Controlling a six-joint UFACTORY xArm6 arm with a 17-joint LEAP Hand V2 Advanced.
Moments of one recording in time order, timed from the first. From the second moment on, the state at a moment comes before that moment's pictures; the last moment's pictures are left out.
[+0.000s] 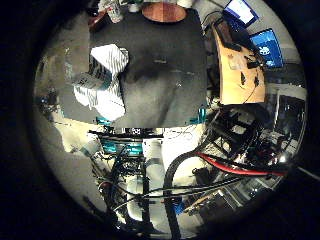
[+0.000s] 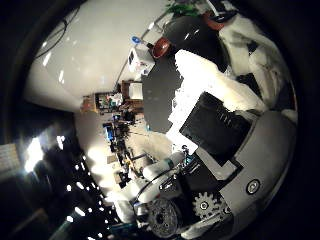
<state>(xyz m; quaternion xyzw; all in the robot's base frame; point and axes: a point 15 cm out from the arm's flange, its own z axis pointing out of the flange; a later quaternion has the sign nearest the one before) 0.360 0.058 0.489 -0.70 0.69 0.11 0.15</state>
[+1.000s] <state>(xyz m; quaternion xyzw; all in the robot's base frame) 0.376 0.035 0.487 -0.70 0.69 0.10 0.16</state>
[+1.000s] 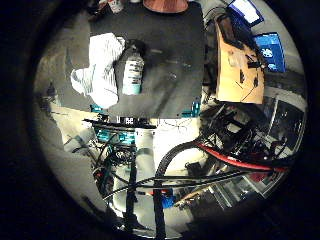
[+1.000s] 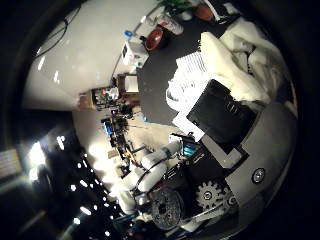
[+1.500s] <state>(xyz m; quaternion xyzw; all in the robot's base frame) 0.362 -0.016 0.457 -0.63 0.74 0.07 0.20</state>
